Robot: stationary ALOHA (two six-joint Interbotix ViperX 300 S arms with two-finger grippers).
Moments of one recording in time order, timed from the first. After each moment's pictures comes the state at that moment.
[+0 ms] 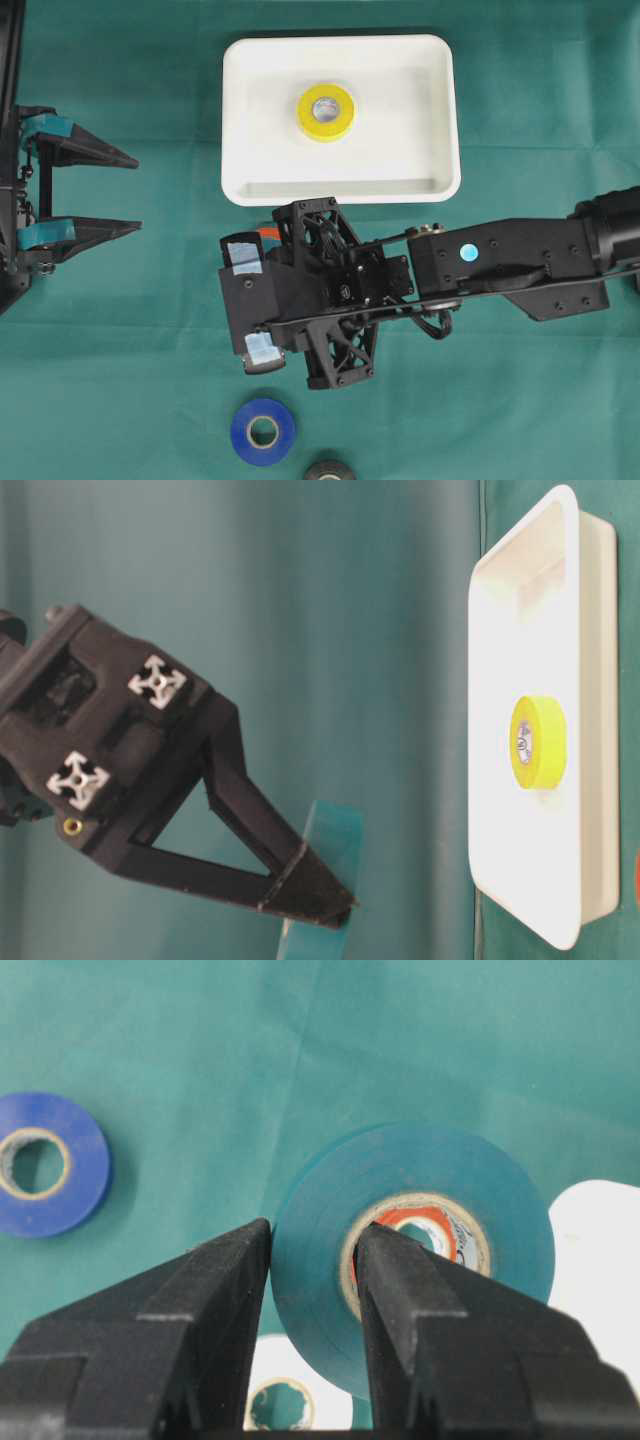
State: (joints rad) left arm 0.10 -0.97 1.21 0.01 0.08 -0.07; right arm 0.18 0.17 -0.06 -0.13 0.80 0.16
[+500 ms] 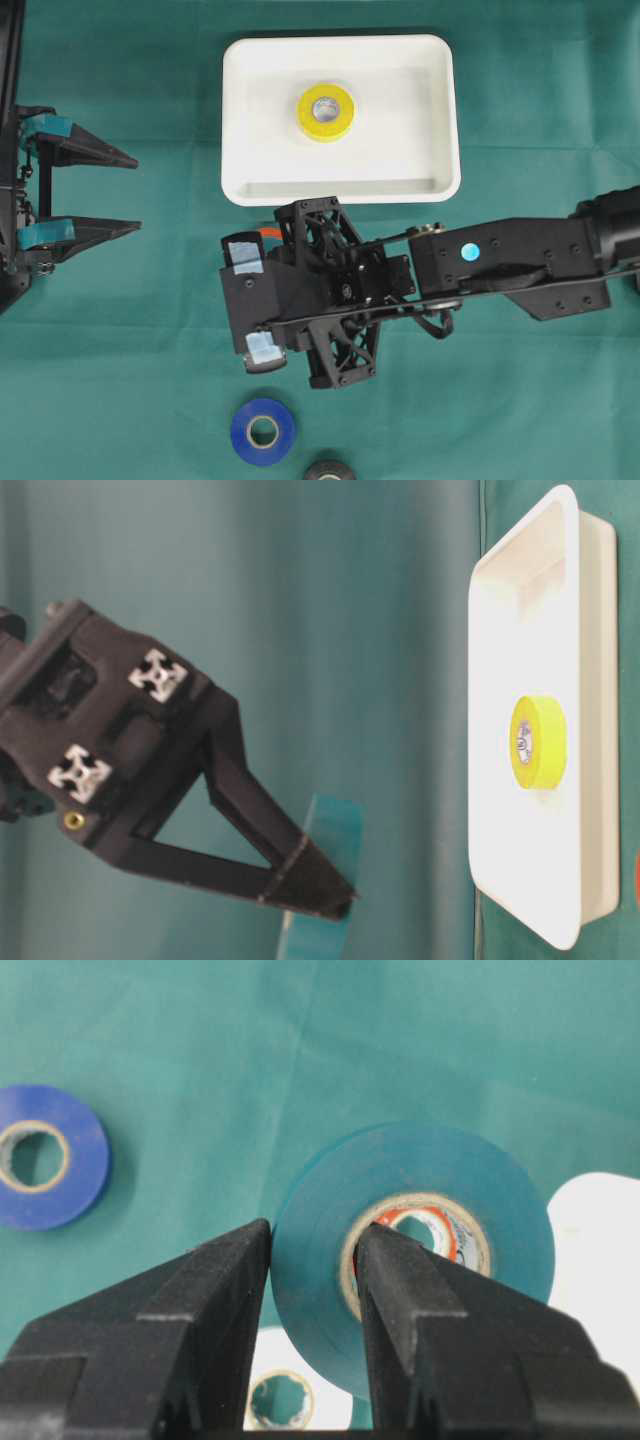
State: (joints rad) left arm 0.10 -0.97 1.21 0.01 0.08 -0.07; right arm 0.18 0.16 -0.05 -0.13 0.81 0.17
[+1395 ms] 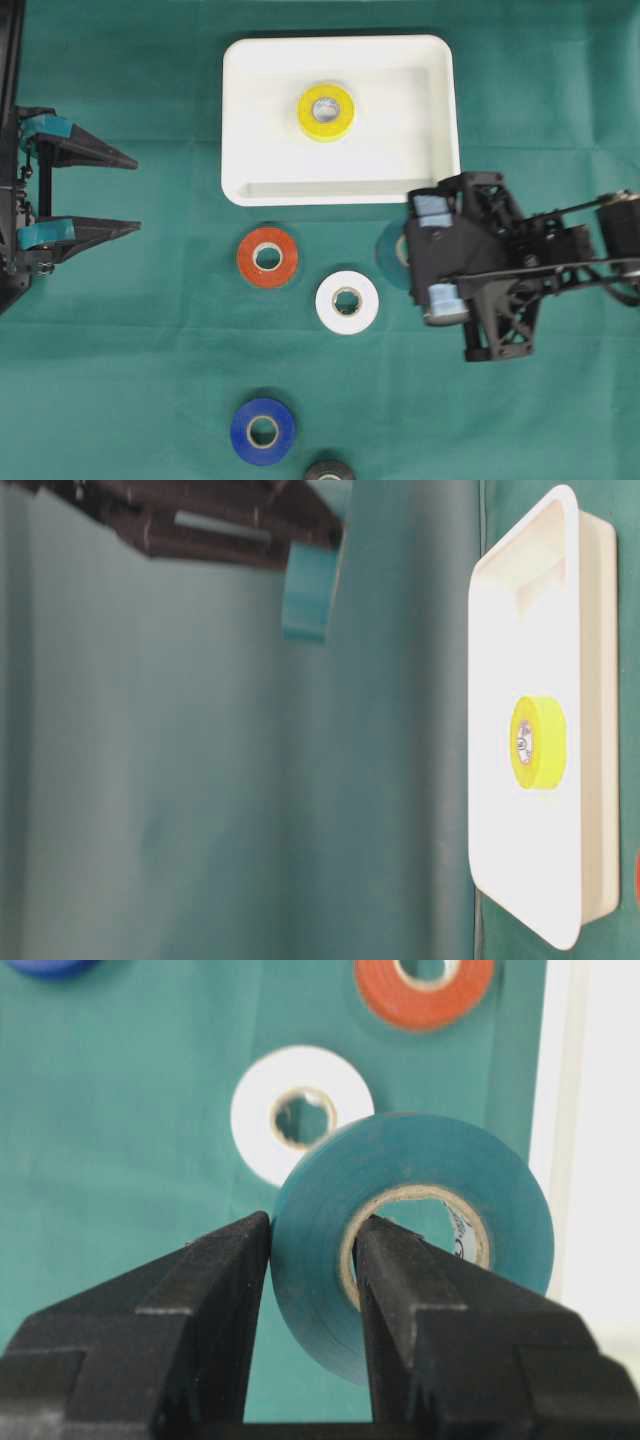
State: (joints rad) left arm 0.10 -0.98 1.21 0.01 0.09 -0.08; right arm 0.20 -0.25 0.42 -0.13 0.79 0.29
